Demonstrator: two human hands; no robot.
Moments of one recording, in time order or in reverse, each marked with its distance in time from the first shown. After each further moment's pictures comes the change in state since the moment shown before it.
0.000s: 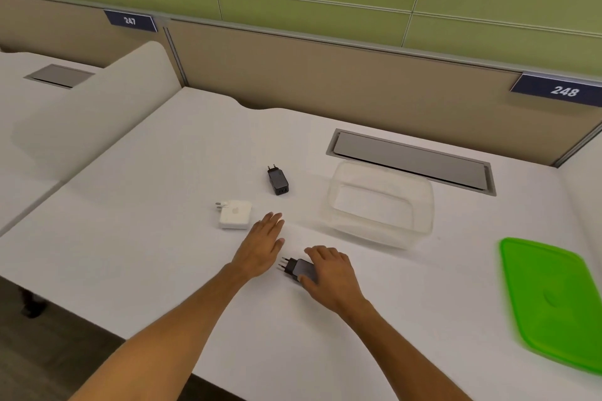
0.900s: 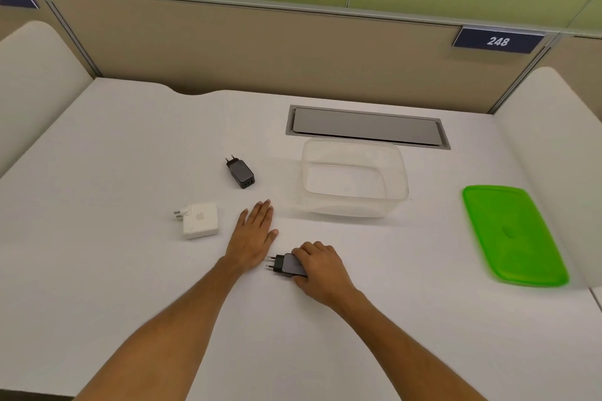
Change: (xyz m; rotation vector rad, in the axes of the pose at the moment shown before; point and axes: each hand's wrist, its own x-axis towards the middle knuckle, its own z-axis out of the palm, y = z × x) left_hand 0.050 -0.017 0.041 0.244 -0.126 0.153; right_hand 0.002 -0.001 0.026 -0.088 0.033 0.082
